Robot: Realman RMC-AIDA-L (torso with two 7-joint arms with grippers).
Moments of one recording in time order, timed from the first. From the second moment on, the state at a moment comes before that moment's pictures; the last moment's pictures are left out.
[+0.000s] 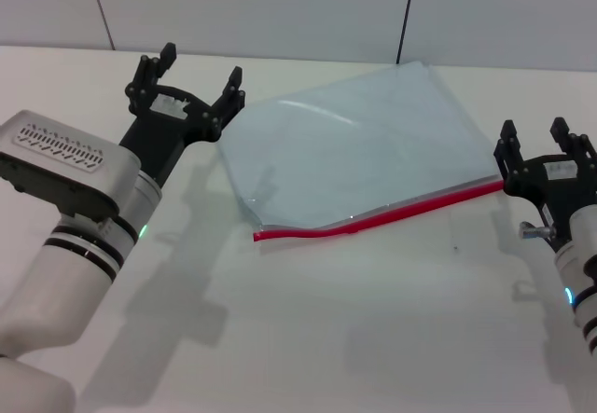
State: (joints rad) left arm -0.43 -2.03 2.47 0.57 2.13 -1.02 -2.88; right arm 0.46 2.04 -2.88 -0.65 -1.43 1.12 2.71
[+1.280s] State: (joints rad) left arm -0.31 -1.83 2.24 1.33 2.14 -0.01 -2.42; right arm 0.45 2.04 -2.87 -0.65 -1.36 1.14 2.72
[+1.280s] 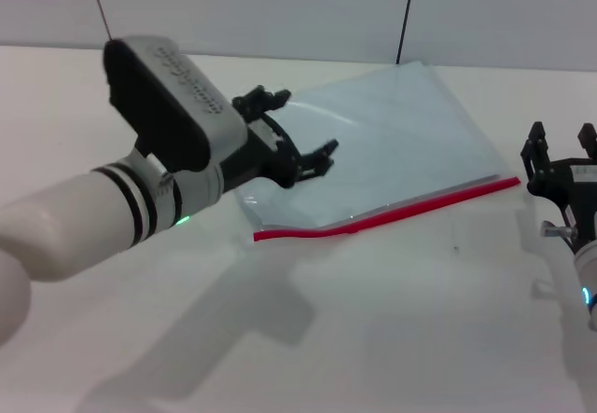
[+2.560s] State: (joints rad) left arm -0.47 -2.03 1.89 1.55 2.85 1.18 -2.47; right arm 0.48 2.04 -2.87 -0.65 -1.35 1.09 2.72
